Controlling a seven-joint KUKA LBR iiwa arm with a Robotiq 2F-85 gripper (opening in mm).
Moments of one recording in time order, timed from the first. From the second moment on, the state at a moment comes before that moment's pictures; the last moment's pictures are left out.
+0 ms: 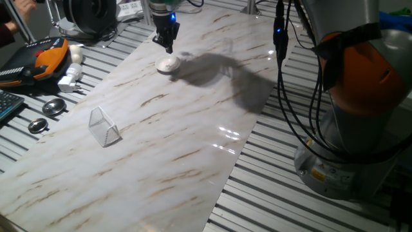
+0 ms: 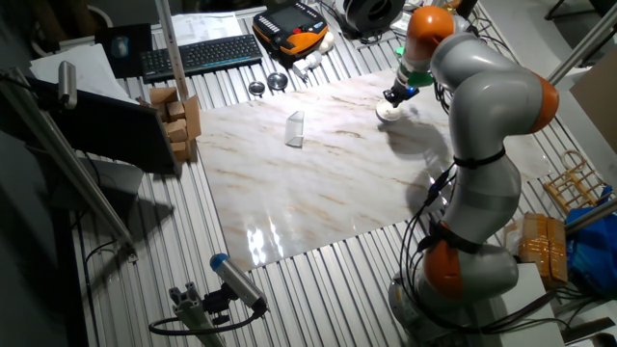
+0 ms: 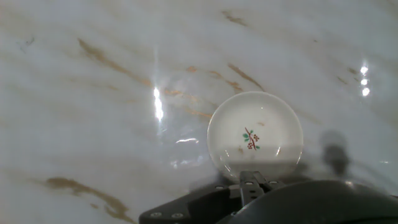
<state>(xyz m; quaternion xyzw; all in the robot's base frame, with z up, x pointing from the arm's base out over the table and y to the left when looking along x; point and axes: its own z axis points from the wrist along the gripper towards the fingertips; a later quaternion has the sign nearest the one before) 0.636 -0.169 0.110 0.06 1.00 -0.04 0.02</state>
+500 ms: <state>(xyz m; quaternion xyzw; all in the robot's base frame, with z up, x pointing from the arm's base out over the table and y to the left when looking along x) 0.636 -0.169 0.110 0.07 1.00 -0.06 0.03</state>
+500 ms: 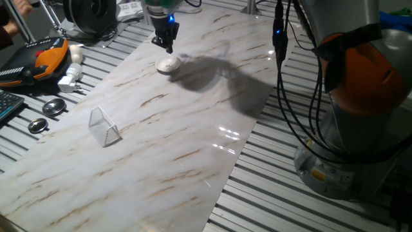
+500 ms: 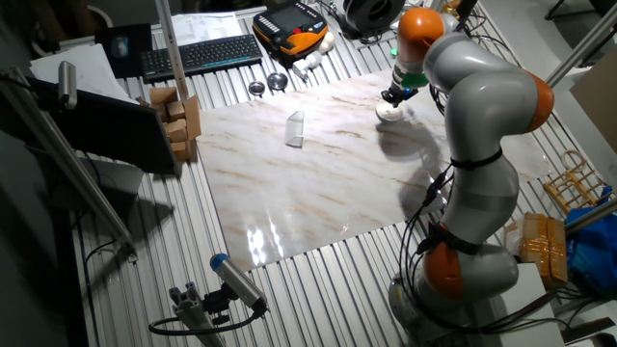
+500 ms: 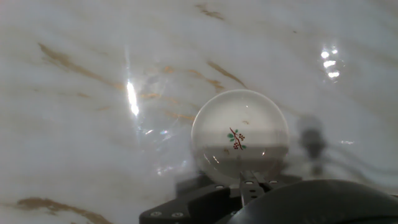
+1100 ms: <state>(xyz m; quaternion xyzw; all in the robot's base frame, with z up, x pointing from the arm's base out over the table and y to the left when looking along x) 0.636 -0.177 0.094 0.03 1.00 -0.04 0.04</state>
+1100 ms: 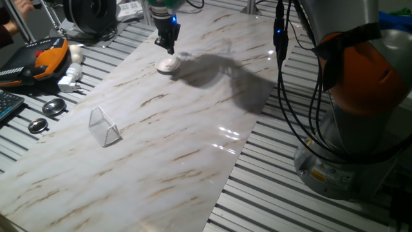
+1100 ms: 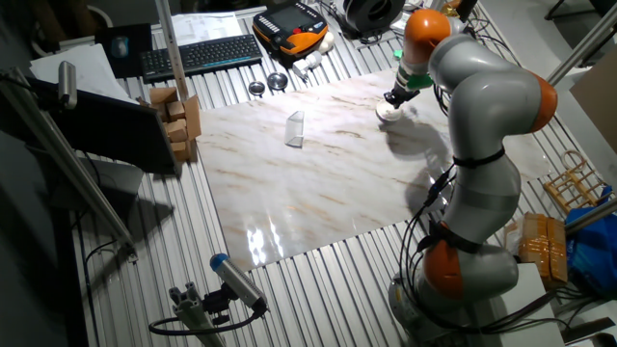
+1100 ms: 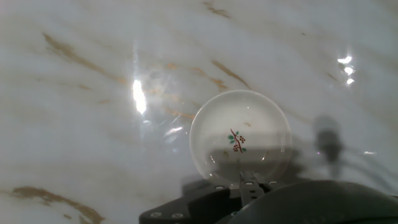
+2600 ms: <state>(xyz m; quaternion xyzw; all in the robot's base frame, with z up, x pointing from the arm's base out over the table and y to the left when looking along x) 0.656 -0.168 0.046 0.01 1.00 -0.01 0.04</state>
